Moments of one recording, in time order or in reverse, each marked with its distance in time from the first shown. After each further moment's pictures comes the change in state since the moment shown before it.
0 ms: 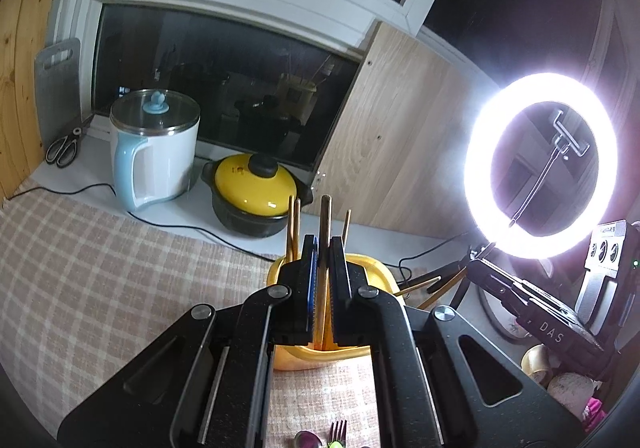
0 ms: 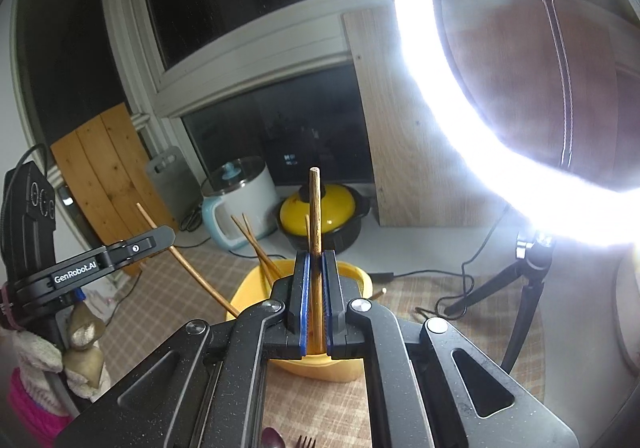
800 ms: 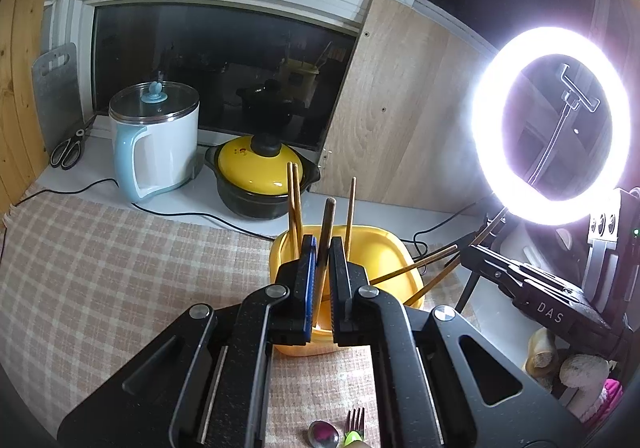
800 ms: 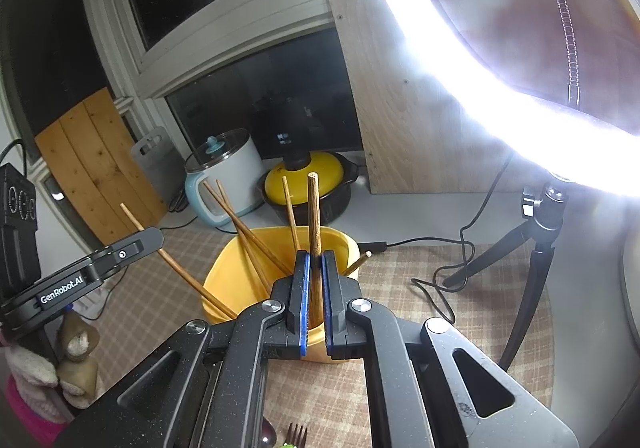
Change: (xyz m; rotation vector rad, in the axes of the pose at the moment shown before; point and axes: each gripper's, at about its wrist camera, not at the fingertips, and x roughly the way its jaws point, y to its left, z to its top) left arm 0.013 -0.010 -0.020 0.069 0.042 0.049; right arm 0.020 -0.015 -0.013 0.032 0.080 -0.014
